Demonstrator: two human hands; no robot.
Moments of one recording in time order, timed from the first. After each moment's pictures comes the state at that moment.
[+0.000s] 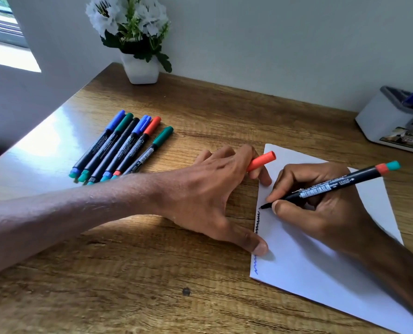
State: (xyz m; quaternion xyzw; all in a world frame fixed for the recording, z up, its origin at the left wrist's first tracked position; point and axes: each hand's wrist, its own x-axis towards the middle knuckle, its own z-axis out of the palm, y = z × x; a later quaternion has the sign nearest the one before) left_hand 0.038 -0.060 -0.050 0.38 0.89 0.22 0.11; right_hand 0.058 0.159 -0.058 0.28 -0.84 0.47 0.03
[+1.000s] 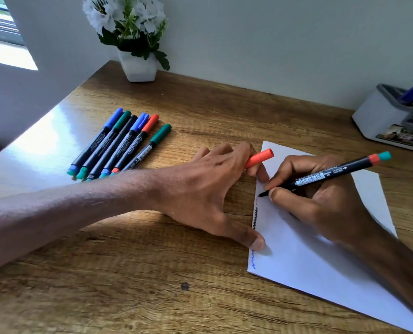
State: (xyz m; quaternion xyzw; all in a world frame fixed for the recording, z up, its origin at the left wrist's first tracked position) left_hand 0.038 -0.060 -0.049 0.38 0.90 0.21 0.10; right_hand 0.056 0.157 -0.059 0.25 -0.84 0.48 0.05
